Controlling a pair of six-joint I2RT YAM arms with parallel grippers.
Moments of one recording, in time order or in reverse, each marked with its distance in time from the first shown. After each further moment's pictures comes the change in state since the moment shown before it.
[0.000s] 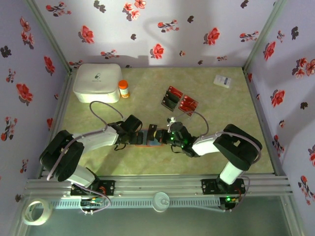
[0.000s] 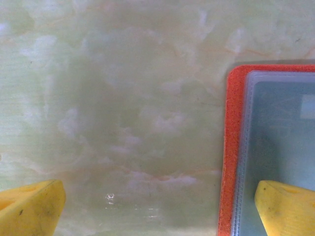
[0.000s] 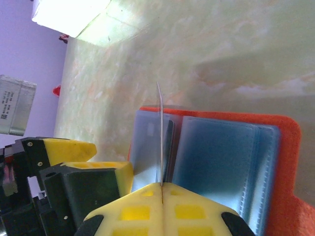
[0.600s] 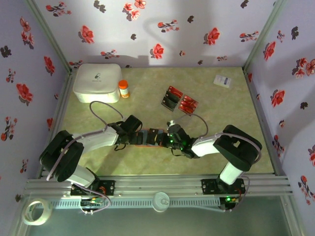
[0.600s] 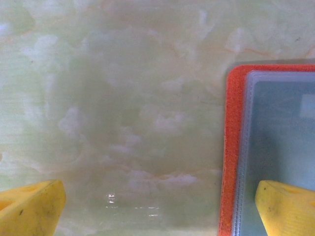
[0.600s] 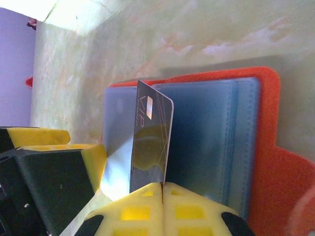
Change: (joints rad) left arm -0.002 -0.003 -0.003 0.000 -0.002 0.000; right arm 0.036 -0.005 0.010 -0.117 0.029 0.028
